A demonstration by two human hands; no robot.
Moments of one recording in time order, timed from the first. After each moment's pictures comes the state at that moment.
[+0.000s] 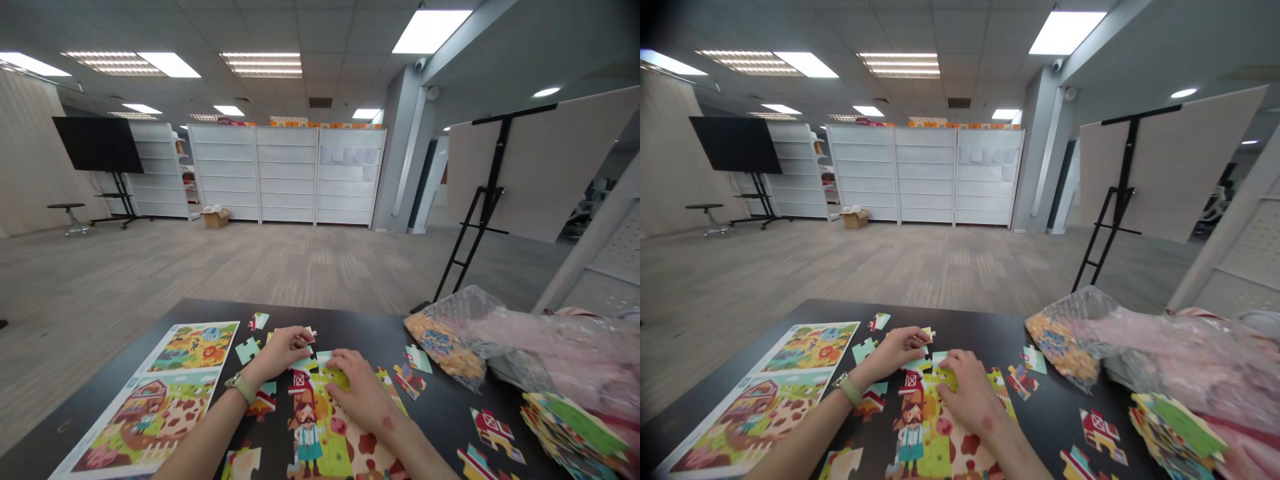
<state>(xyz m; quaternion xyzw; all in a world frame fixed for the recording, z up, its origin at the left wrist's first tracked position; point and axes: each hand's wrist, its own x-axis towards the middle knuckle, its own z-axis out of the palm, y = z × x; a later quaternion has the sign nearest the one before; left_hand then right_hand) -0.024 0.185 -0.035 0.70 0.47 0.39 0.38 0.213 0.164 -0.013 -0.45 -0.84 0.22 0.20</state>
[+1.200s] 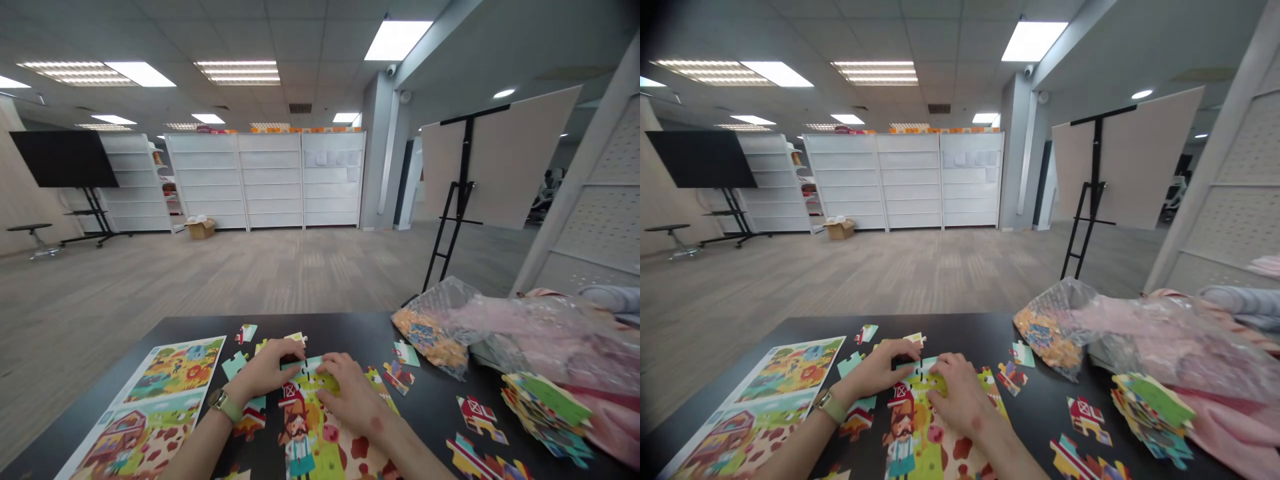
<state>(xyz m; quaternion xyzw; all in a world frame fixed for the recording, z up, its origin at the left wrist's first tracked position) -0.027 0.174 -0.014 0.81 0.46 0.28 0.24 0.215 0.162 -0.015 -0.45 -0.84 0.23 0.22</state>
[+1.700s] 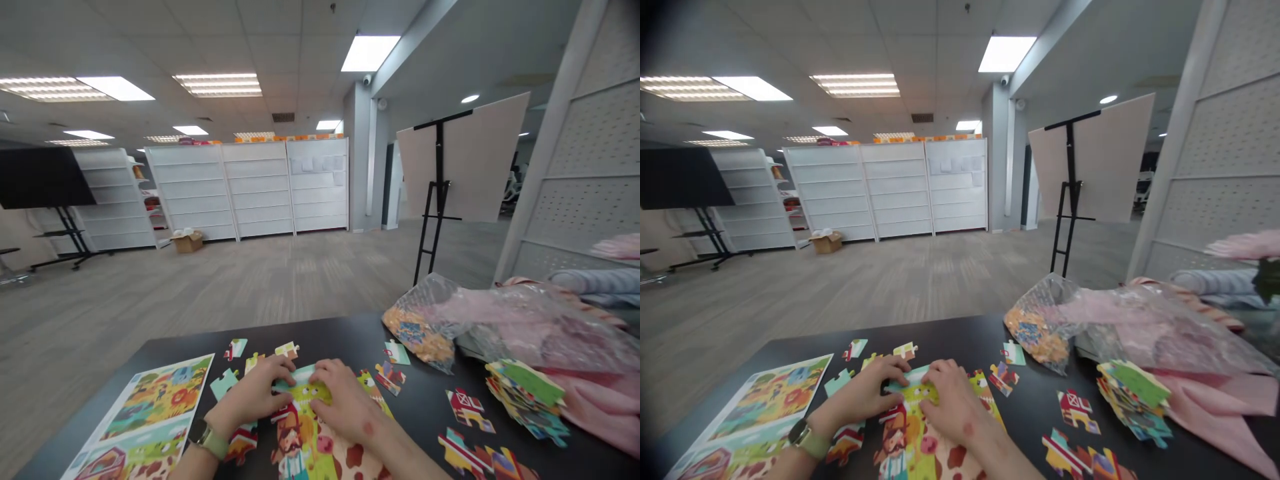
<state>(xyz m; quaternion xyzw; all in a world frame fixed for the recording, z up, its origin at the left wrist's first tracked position) -0.022 0.160 -0.008 0.82 0.49 0.21 0.23 0.216 0.161 -0.018 -0.45 -0.83 0.24 0.23</state>
